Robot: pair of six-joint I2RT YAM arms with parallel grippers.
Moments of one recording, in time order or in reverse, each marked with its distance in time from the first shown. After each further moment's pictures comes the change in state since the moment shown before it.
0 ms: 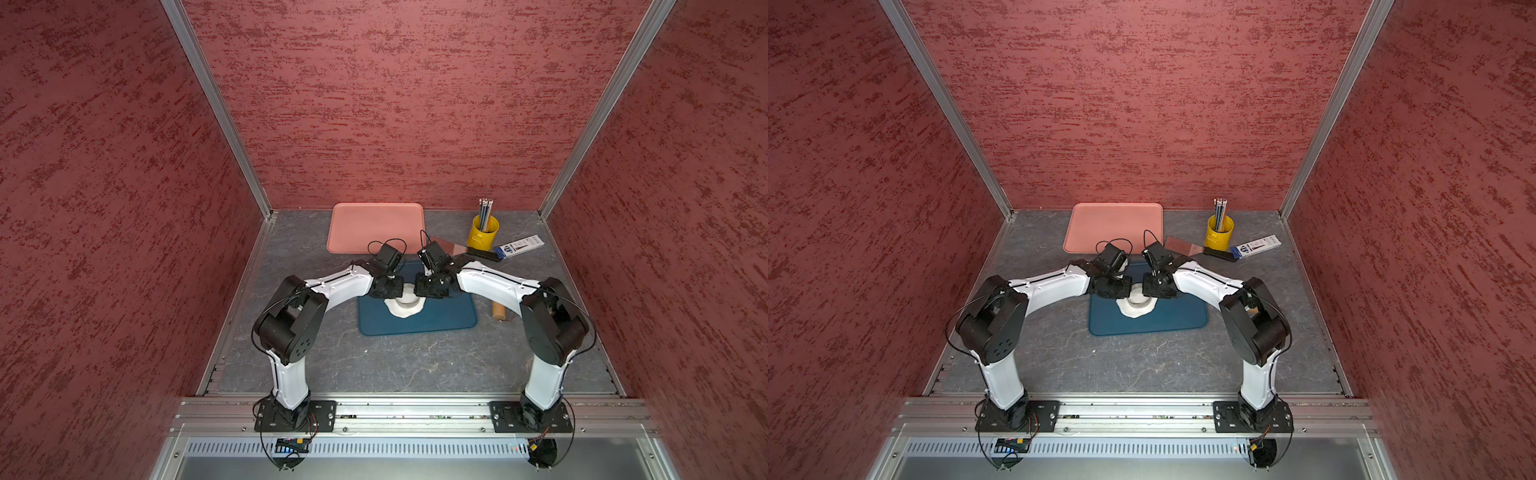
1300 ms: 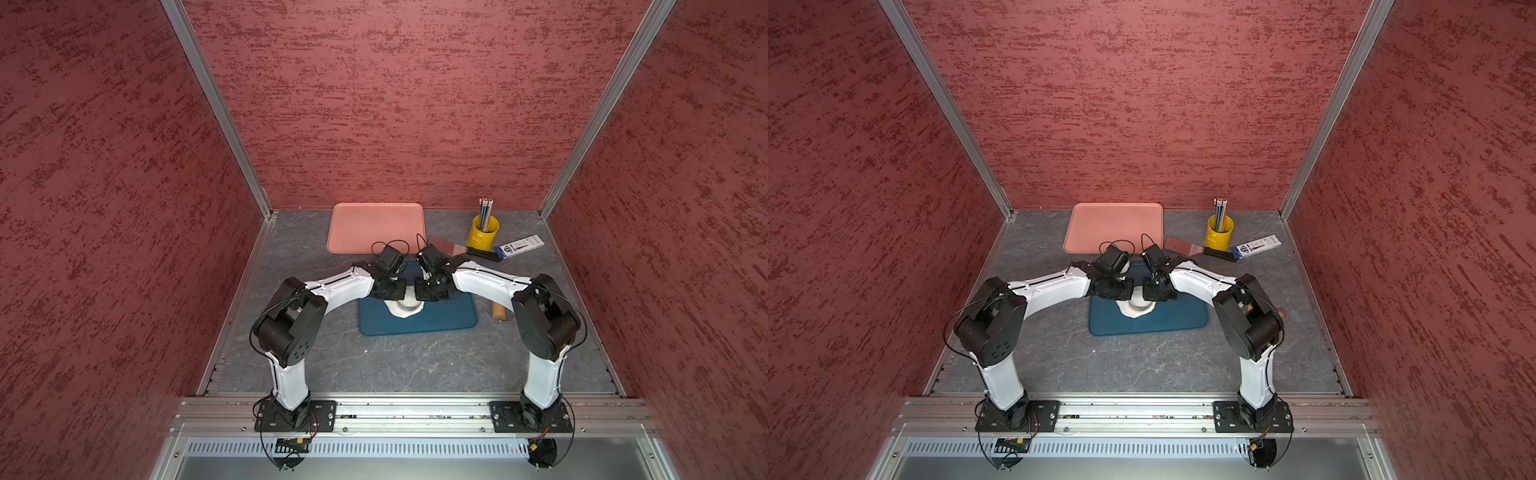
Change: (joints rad) left arm -0.022 -0.012 -0.008 0.009 0.012 0.032; right arm 0.003 0.055 0.018 -0.043 -0.019 -0.038
